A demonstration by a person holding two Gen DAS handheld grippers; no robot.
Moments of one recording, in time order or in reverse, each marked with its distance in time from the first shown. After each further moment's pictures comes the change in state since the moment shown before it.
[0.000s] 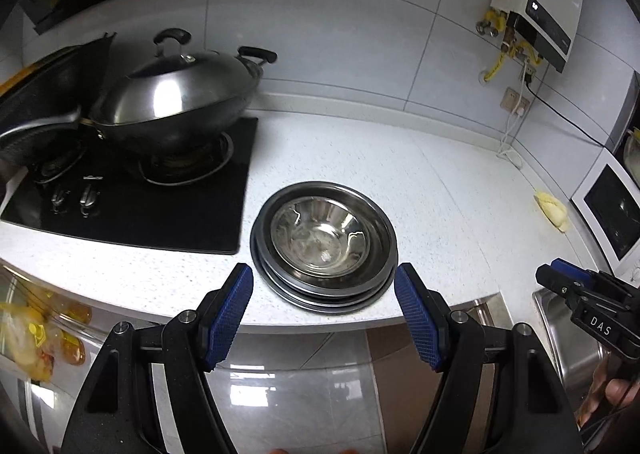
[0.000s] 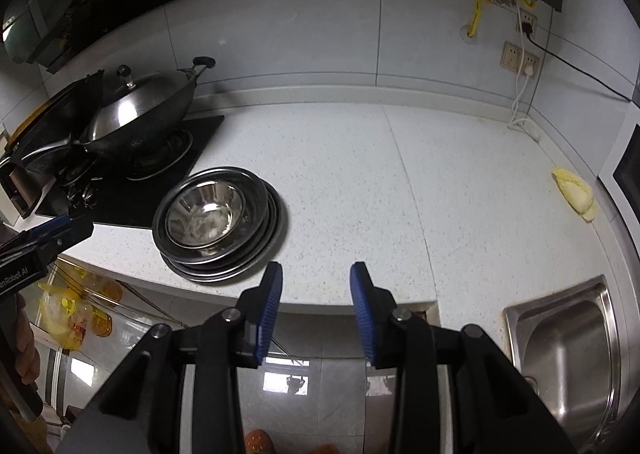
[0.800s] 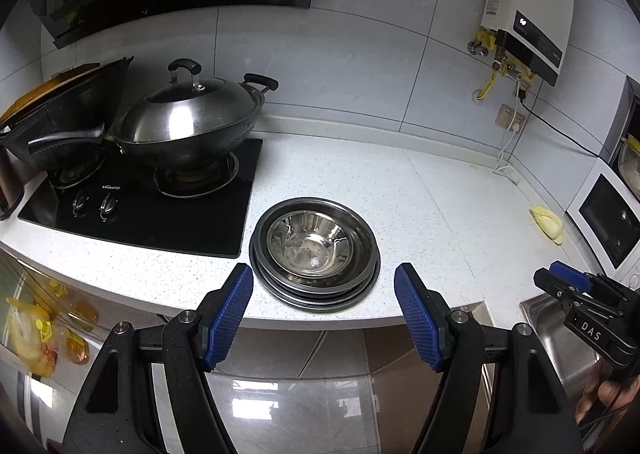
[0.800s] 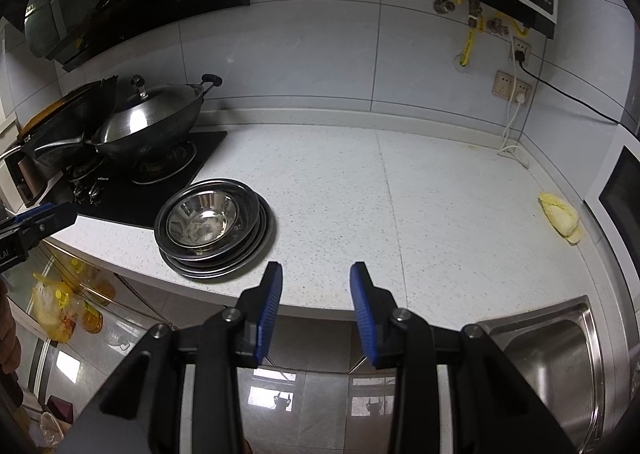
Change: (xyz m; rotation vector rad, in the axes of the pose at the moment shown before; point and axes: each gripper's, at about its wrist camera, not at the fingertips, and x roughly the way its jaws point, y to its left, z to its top) left arm -0.048 -0.027 -0.014 -0.007 -0.077 0.031; right arm -0.041 -0.019 -0.012 -0.047 -0.081 -0.011
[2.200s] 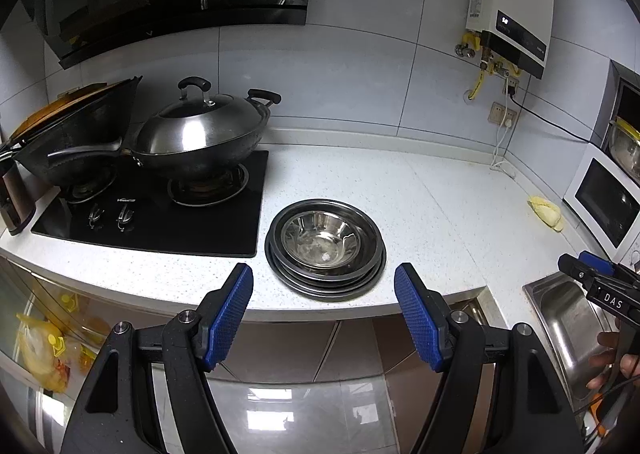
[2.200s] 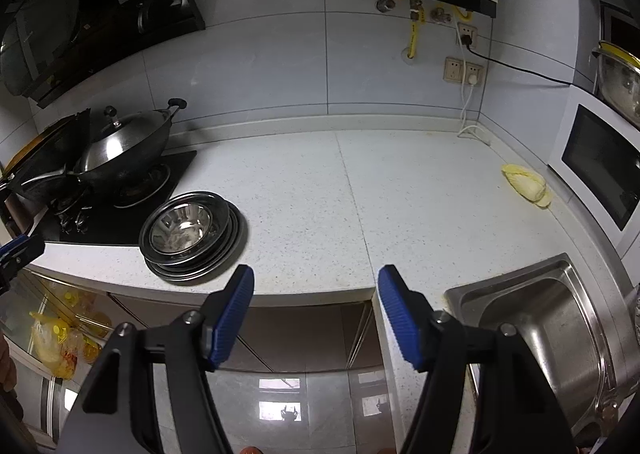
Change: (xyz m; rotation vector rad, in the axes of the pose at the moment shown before) left arm -0.034 0.010 -0.019 0.058 -0.048 0.013; right arm -0.037 -0.027 -0.026 0.132 -0.035 -0.080
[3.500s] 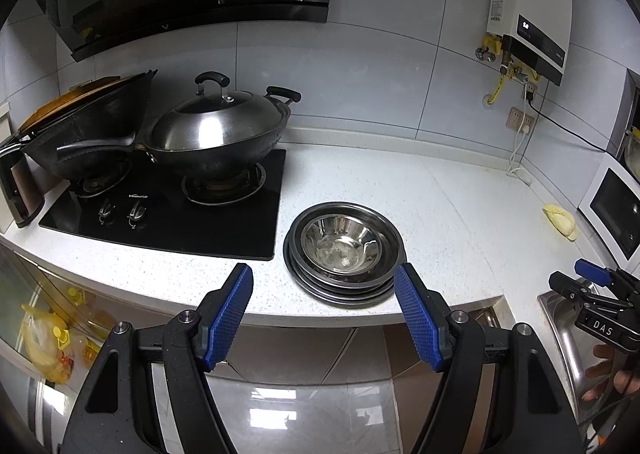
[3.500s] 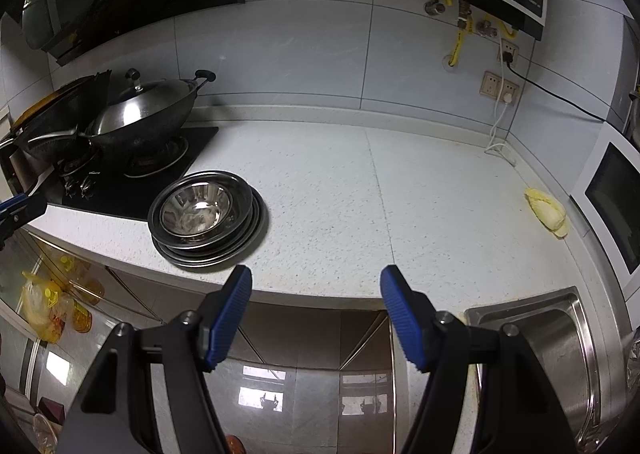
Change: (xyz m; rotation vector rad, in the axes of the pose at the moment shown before) left arm 0.015 0.022 0.005 -0.024 0.007 0.040; right arm 0.028 0.042 0.003 -0.142 0.030 0.032
